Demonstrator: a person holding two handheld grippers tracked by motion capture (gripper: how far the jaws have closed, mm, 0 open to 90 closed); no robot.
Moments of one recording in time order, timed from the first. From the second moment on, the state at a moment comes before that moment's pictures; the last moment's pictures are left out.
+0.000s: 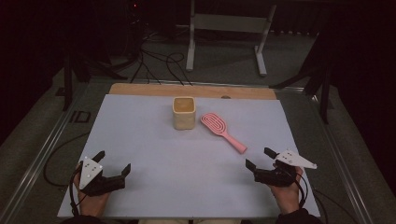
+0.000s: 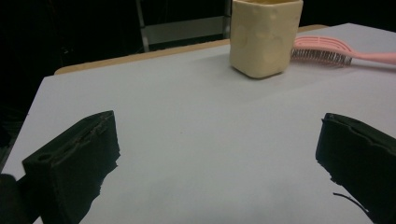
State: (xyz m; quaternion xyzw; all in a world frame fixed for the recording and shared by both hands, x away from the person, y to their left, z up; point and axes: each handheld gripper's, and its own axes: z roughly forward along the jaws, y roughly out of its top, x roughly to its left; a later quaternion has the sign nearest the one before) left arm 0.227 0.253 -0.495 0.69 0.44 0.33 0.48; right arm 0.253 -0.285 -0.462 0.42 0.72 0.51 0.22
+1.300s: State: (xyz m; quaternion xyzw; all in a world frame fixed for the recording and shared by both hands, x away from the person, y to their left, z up) left arm 0.227 0.250 -0.498 0.70 0.43 0.32 0.47; right arm 0.314 -0.244 -0.407 0.38 0.78 0.45 0.21
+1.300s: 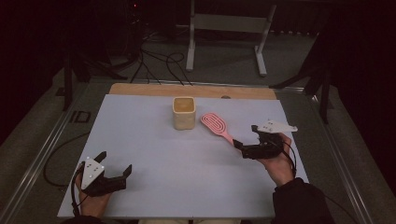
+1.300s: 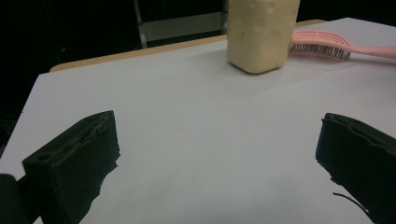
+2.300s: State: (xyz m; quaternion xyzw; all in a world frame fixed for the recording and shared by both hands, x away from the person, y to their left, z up) left arm 0.226 0.252 -0.497 0.69 0.44 0.33 0.47; right arm 0.375 -0.219 -0.401 0.37 0.84 0.34 0.20
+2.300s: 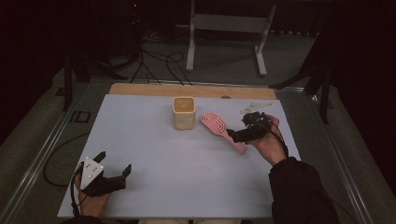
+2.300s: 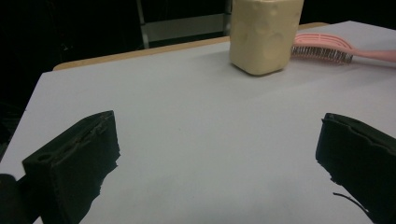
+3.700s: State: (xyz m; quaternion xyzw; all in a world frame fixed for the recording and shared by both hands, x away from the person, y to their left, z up) left arm 0.226 0.251 -0.497 0.69 0.44 0.33 0.47; right arm 0.443 -0.189 -0.453 0.39 0.89 0.20 0.14
